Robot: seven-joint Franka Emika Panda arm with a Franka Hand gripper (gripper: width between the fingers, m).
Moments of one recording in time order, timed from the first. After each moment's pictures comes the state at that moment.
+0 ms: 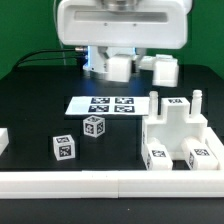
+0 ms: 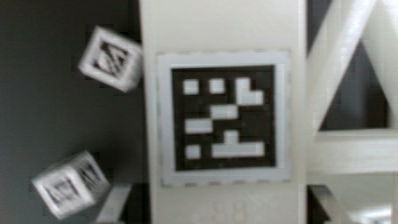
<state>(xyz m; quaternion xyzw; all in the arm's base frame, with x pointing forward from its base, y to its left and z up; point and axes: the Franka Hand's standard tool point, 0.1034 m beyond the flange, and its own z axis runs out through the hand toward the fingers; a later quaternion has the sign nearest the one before) 0.540 0.020 0.138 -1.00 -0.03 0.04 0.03</state>
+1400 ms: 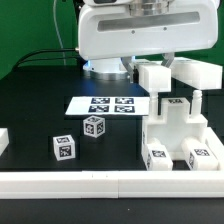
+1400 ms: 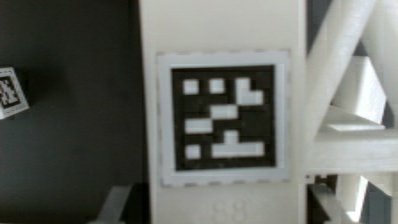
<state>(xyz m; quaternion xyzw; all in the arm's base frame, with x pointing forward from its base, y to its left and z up) 0.565 0.031 0.128 -1.00 -0.04 0.05 0.03</state>
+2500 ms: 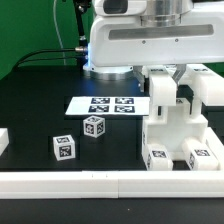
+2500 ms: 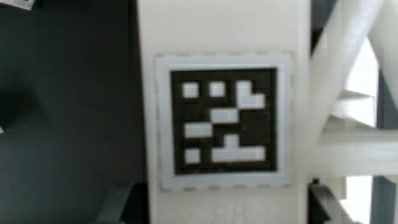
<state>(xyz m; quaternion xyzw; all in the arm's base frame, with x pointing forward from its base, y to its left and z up) 0.574 0.049 0.116 -1.00 0.04 0.05 0.02</state>
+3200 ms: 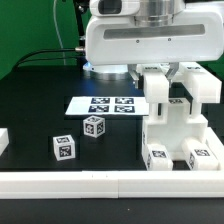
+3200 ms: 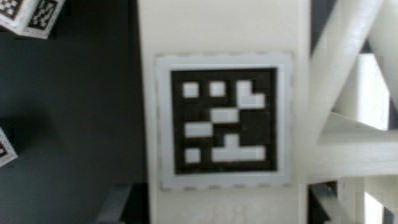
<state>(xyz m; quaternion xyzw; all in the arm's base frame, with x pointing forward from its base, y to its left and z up) 0.559 0.042 0.115 -1.00 0.04 0.06 0.03</state>
